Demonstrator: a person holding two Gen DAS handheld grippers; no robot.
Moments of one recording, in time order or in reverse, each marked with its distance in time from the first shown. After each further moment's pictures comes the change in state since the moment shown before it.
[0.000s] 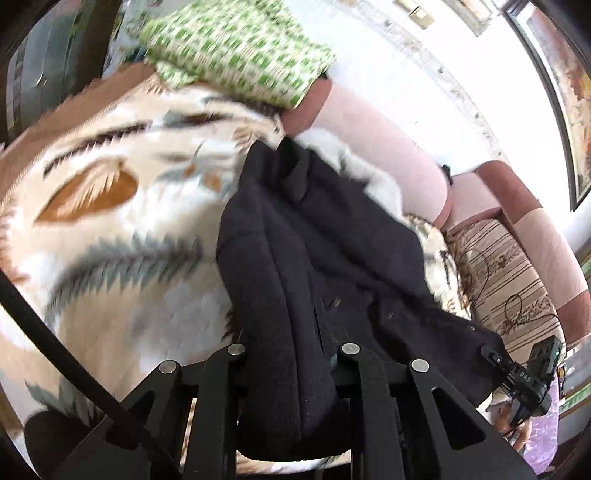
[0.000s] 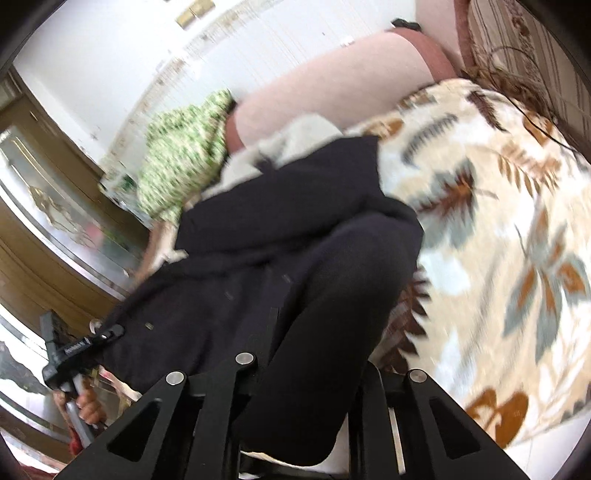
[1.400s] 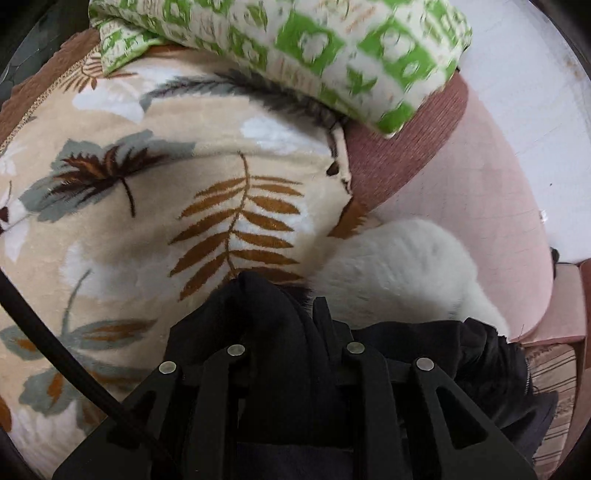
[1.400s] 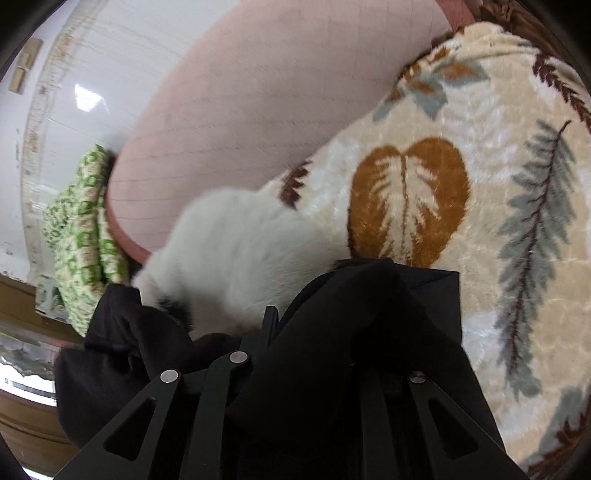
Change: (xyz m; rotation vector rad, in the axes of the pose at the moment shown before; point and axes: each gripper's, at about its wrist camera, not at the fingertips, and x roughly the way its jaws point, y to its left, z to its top) left arm 0.333 0.031 0.265 -0.257 0.160 0.251; right arm 0.290 -0.103 0.255 0.363 0.140 -0.142
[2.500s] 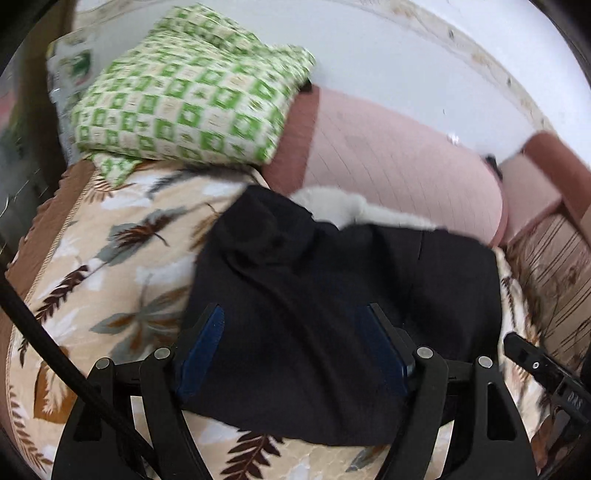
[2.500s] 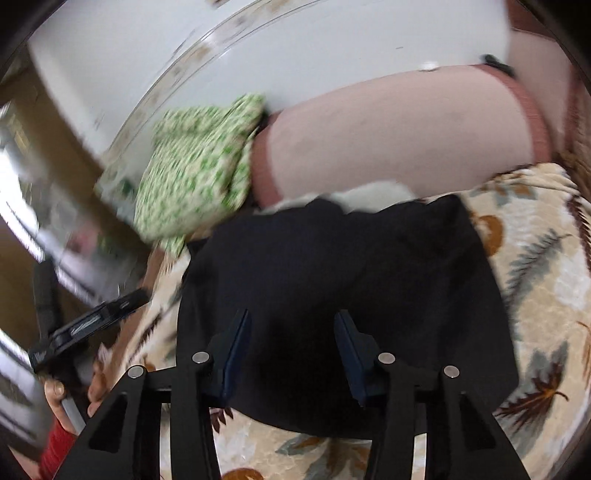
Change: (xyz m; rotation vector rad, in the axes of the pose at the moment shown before) left arm -0.154 -0.051 -0.139 0.461 -0.194 -0.002; right arm -0.117 0.134 -0.165 -0.573 -0.112 0.065
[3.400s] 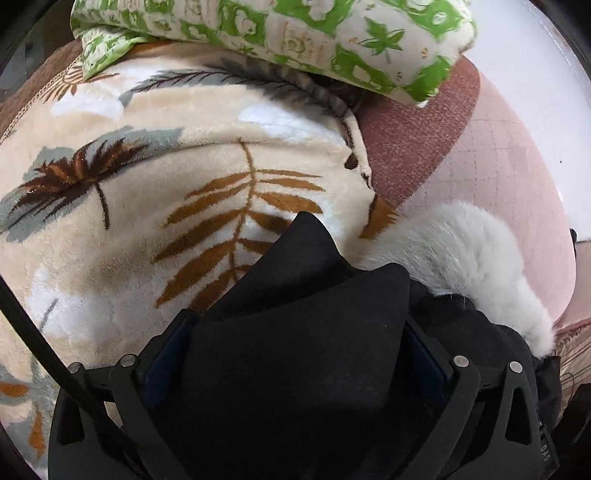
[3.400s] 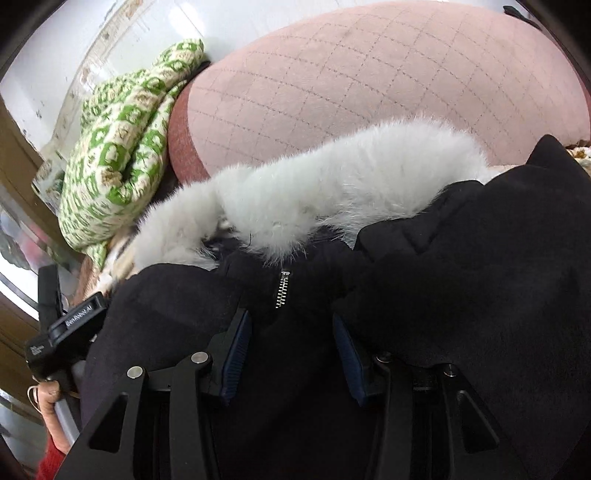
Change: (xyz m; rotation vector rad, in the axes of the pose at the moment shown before) left arm 0.222 0.084 0.039 -0.349 0.138 0.022; right arm 0.209 -0.069 0.045 0.090 0.036 -0.040
